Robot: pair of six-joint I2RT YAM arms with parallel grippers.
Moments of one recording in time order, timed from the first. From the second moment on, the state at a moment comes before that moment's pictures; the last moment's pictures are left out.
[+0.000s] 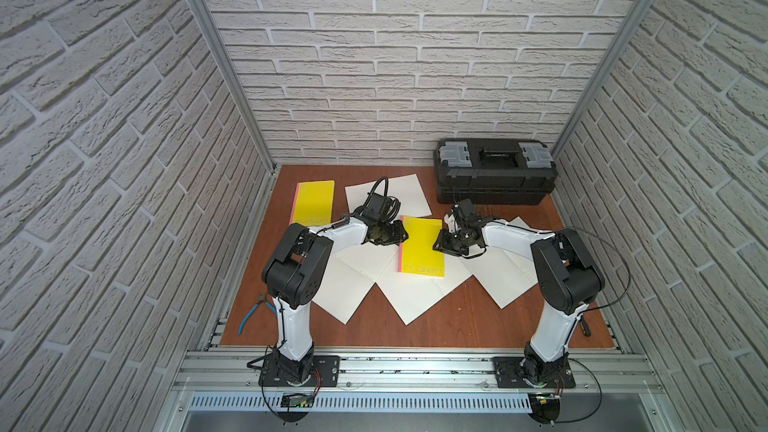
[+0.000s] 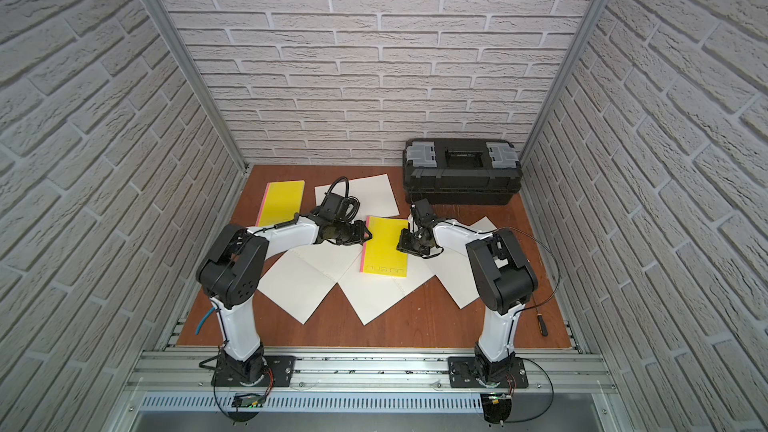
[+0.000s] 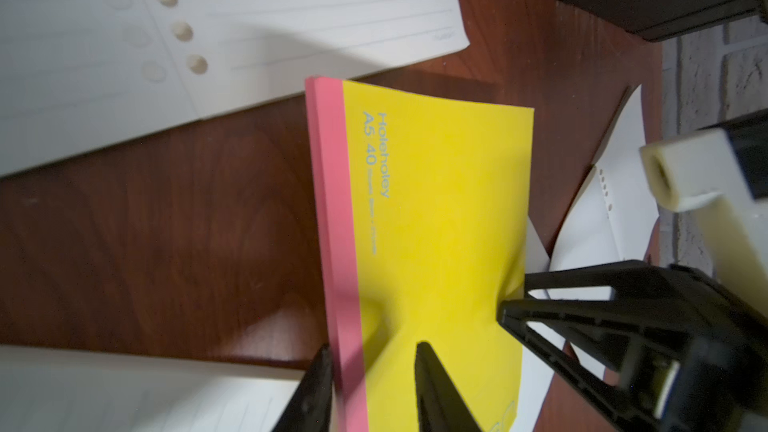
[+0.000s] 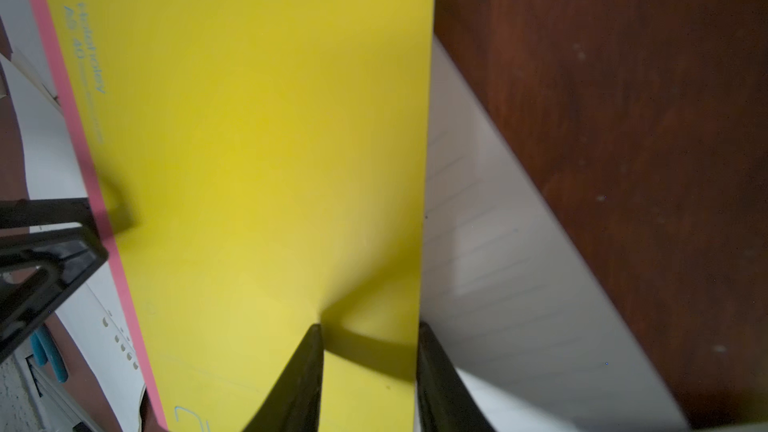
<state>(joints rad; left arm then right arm) -0.53 1.89 1.19 -0.22 0.37 -0.56 0.36 1.85 1.11 -0.43 -0.29 0.56</state>
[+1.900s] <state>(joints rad) -0.48 1.80 1.09 -0.18 0.43 -0.61 0.41 1.88 1.15 -0.41 -0.32 0.57</state>
